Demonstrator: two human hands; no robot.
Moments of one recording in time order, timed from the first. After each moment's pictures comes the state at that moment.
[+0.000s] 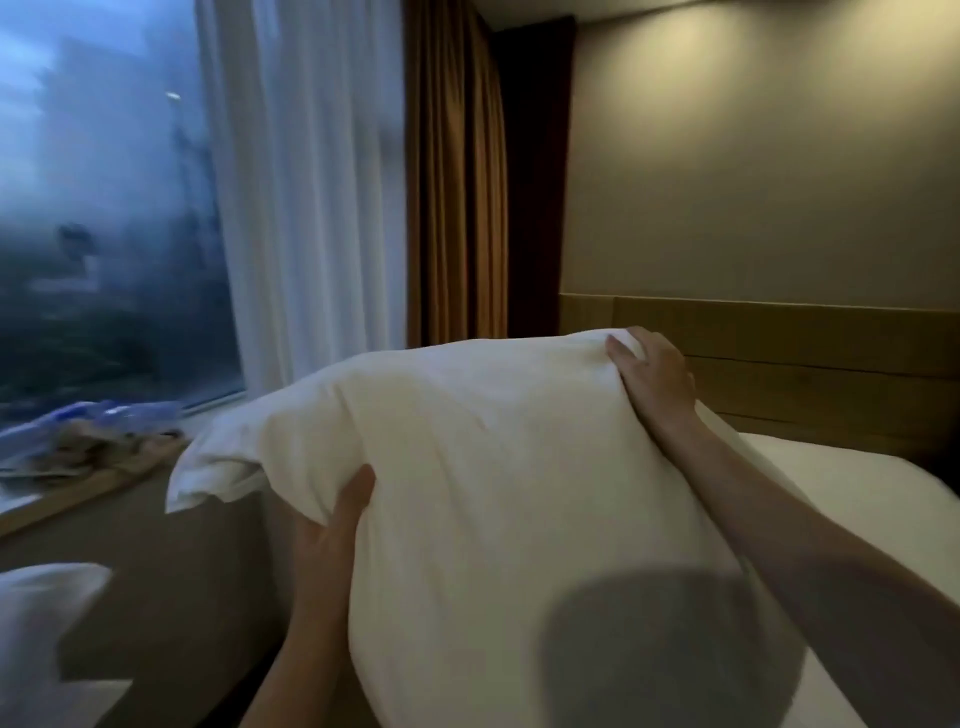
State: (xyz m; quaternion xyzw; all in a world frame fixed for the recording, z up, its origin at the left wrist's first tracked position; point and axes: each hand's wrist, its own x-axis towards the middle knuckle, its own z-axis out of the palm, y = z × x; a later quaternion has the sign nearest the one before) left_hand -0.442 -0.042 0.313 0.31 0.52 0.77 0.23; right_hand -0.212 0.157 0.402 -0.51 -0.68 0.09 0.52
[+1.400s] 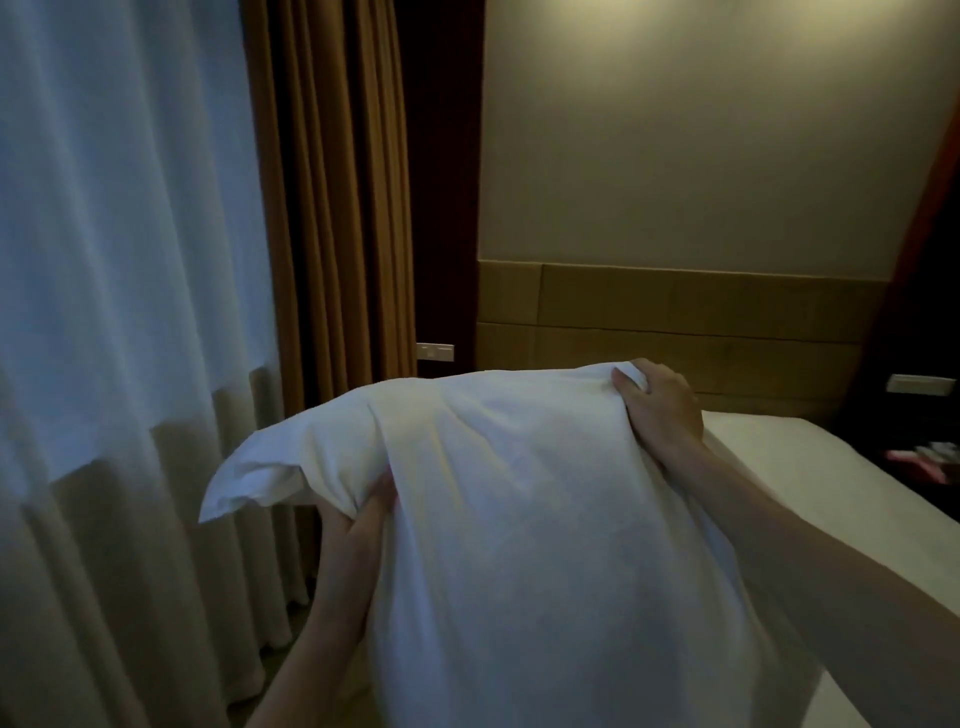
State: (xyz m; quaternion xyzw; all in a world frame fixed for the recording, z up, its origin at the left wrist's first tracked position) left_hand -0.576 0.429 0.271 0.45 0.49 0.66 0.35; right_hand -0.301 0.554 0.329 -0.67 -0.59 -0.02 0.45
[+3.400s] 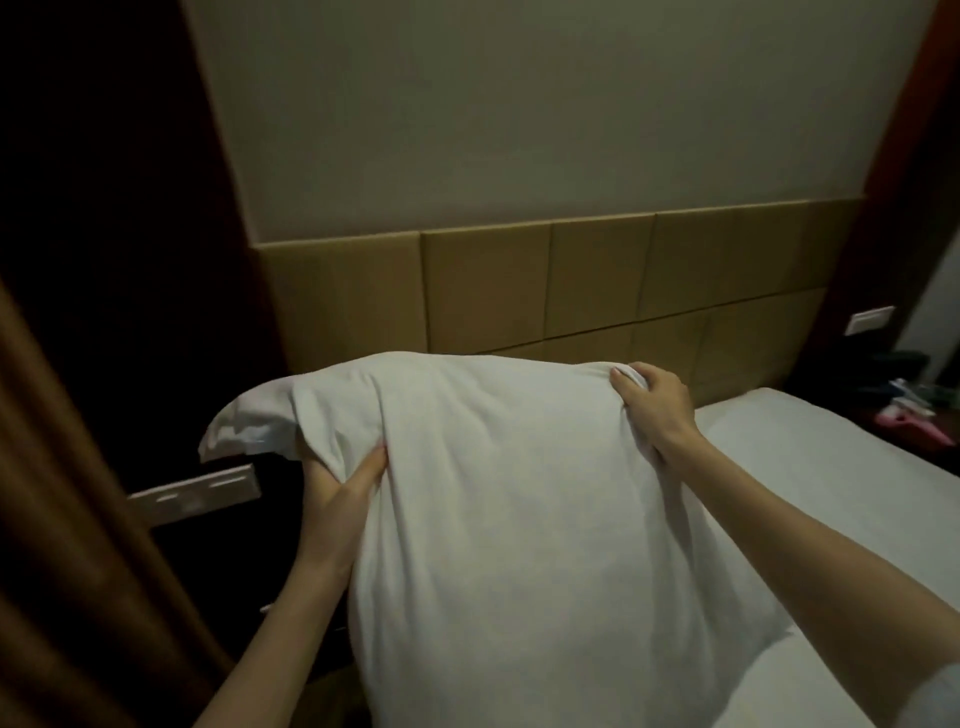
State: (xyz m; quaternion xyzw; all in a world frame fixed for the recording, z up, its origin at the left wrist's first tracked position) left_hand -0.464 1.577 0.220 0.54 0.37 0.57 0.49; right_hand -0.153 1.516 0.246 -0.77 -0.37 0.06 0.52
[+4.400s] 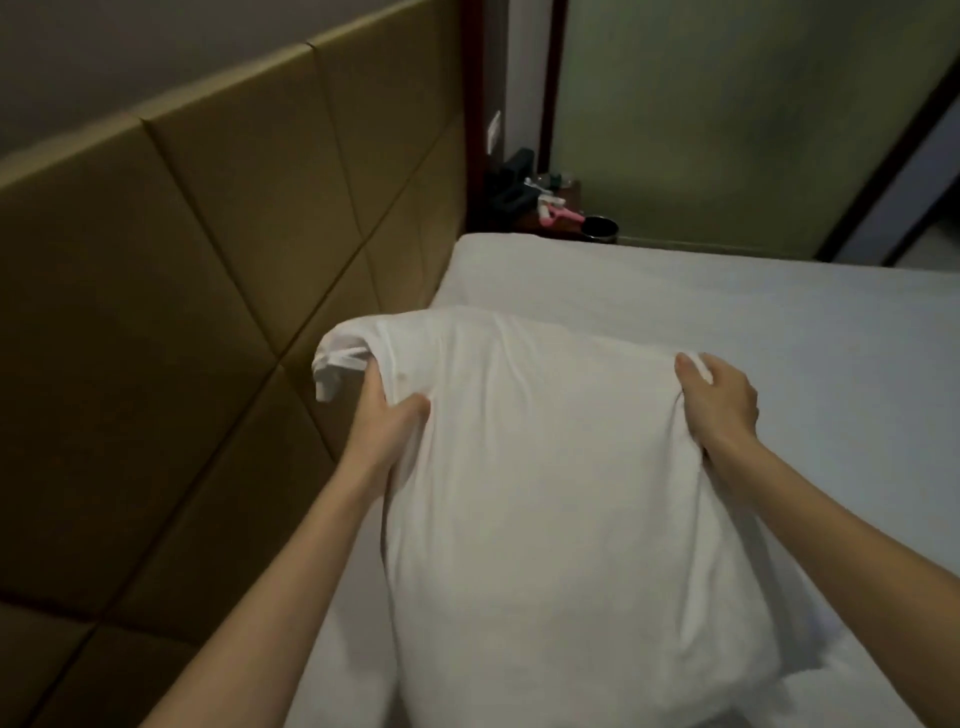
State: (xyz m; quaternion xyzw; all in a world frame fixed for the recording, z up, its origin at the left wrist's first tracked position) left_hand -0.058 1.899 0.158 0.76 0.11 0.05 0.64; right_hand -0.012 1.595 0.150 -0.85 0.21 -0.12 0.46
